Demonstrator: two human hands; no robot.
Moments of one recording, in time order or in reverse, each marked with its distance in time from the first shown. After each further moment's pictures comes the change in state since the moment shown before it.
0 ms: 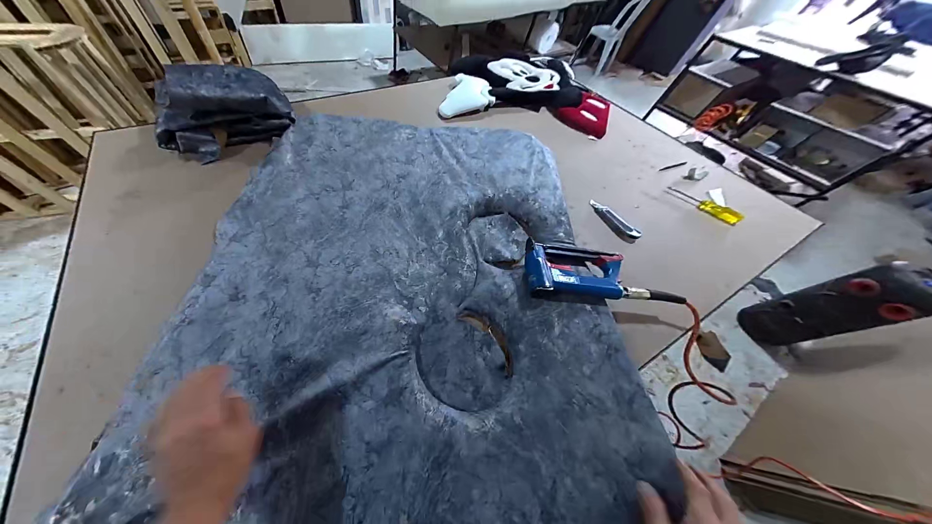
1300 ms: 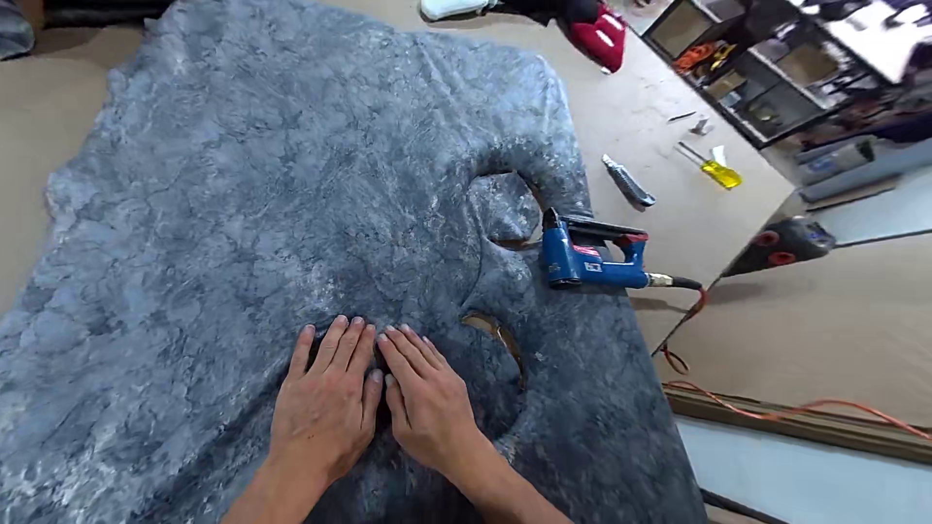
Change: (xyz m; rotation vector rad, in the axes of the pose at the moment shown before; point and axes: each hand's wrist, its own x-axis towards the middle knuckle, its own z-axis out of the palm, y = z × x) left_hand 0.087 0.107 0.117 -0.016 -0.213 0.575; right_hand 0.063 -0.315 0.133 0.179 -0.092 -0.814
